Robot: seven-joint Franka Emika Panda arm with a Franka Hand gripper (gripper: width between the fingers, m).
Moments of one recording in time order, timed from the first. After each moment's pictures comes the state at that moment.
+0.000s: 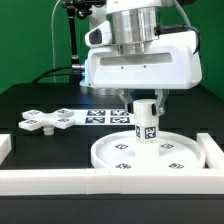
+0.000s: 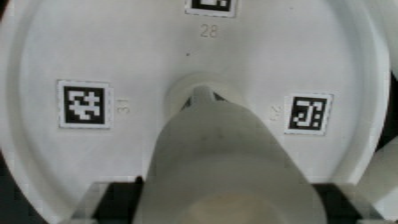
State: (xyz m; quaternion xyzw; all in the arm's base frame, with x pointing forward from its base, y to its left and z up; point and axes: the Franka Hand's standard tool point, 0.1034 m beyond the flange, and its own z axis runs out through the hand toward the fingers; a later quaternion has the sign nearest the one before) arm 0.564 0.030 0.082 -0.92 0.39 -0.01 0.07
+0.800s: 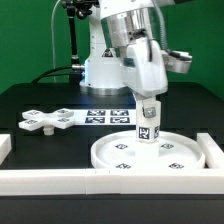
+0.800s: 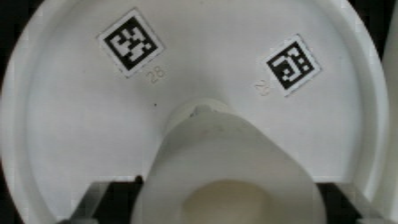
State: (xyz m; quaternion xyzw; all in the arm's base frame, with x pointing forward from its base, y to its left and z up) arm 0.560 0.034 0.079 -0.69 0.72 0.03 0.12
